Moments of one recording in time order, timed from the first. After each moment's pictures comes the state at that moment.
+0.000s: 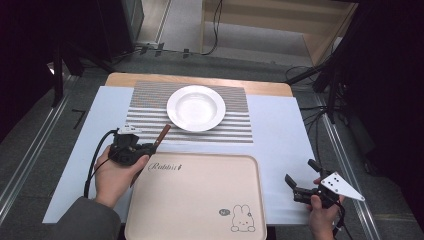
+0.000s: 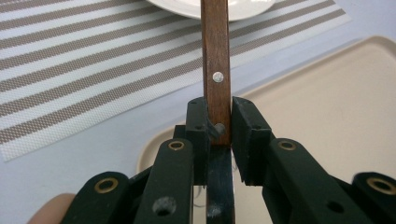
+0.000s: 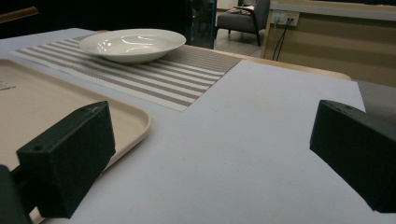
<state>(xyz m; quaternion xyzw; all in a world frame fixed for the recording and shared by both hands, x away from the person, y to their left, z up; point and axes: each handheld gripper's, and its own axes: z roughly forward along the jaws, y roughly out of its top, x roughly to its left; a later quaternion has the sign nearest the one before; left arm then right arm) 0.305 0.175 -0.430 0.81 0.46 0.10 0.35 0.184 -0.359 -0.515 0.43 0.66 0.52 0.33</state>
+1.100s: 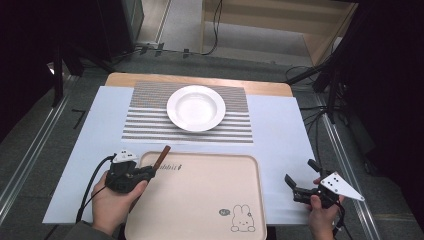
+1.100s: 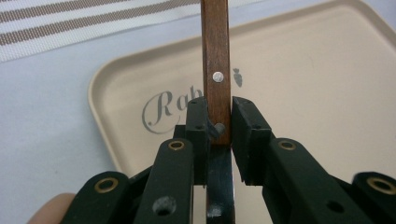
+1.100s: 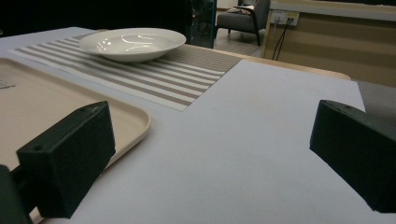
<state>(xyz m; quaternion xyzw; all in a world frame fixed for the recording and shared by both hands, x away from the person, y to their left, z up) 0.249 0.182 -0.454 0.80 0.47 0.07 0.37 0.184 -0.359 -0.515 0.43 0.66 0.52 0.33</state>
